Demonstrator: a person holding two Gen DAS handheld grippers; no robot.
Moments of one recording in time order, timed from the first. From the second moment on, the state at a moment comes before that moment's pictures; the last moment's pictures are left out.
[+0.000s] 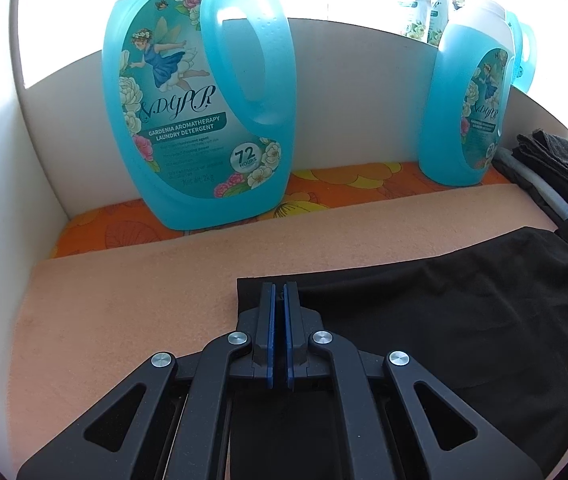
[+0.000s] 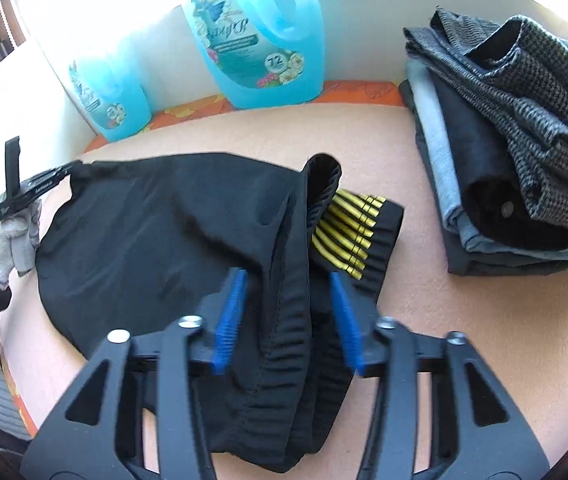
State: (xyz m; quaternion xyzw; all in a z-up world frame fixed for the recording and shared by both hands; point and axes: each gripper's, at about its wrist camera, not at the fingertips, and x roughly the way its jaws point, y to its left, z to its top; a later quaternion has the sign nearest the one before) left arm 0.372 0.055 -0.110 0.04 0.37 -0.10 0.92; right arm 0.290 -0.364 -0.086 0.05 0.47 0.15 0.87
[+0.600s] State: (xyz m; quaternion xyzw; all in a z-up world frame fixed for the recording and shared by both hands) left arm 0.374 0.054 -0.106 0.04 0.36 -0.10 0.93; right arm 0.300 -0.371 -0.080 0.08 0.43 0.10 0.89
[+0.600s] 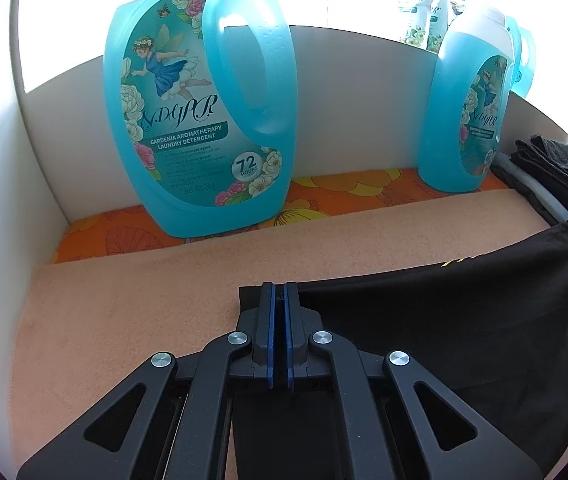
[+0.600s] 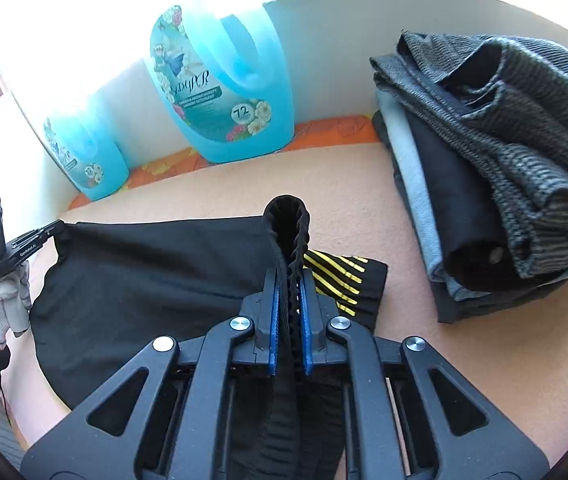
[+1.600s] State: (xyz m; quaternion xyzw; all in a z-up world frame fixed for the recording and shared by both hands) left arm 0.280 -0.012 -0.061 0.10 0.34 -0.21 0.91; right arm 0.228 -0.396 -0.071 0.07 0.47 0.08 0.88
